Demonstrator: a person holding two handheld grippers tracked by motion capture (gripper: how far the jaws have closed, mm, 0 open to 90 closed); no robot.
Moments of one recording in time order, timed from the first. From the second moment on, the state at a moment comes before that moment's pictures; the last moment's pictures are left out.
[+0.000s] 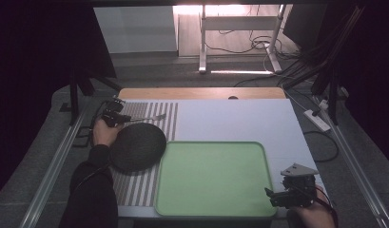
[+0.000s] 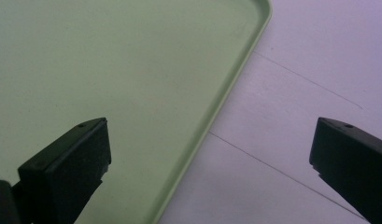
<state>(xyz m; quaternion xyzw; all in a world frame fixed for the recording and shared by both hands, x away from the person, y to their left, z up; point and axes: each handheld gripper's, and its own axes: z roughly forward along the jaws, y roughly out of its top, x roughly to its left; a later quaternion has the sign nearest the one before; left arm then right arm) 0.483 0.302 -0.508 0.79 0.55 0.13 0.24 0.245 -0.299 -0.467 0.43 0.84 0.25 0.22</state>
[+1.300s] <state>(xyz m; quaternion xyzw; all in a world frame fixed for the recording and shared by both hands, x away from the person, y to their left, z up) 0.481 0.318 -0.519 0.81 0.56 0.06 0.20 0.245 -0.295 -0.469 0.42 0.85 0.24 0.22</state>
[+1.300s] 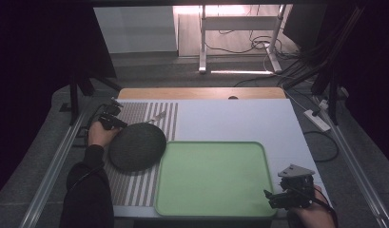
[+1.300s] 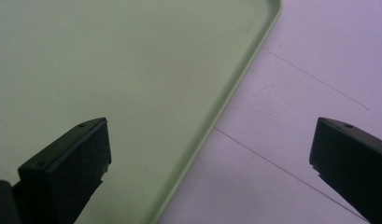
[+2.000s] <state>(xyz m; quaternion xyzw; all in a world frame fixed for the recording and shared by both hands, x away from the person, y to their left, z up) 0.508 0.280 -0.500 0.81 0.53 0.07 0.25 0.245 -0.295 -0.469 0.42 0.85 0.24 0.22</state>
